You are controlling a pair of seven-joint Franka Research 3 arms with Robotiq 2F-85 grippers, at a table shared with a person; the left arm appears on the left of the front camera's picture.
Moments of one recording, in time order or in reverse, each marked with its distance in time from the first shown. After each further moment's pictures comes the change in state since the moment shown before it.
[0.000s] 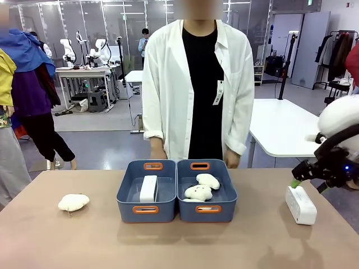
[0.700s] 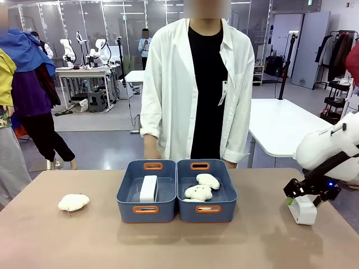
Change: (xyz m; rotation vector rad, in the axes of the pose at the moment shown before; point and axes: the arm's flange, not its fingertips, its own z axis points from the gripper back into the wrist) left arm 0.000 0.000 0.000 0.000 0.001 0.000; right arm -0.001 0.003 -0.066 -0.133 0.026 0.014
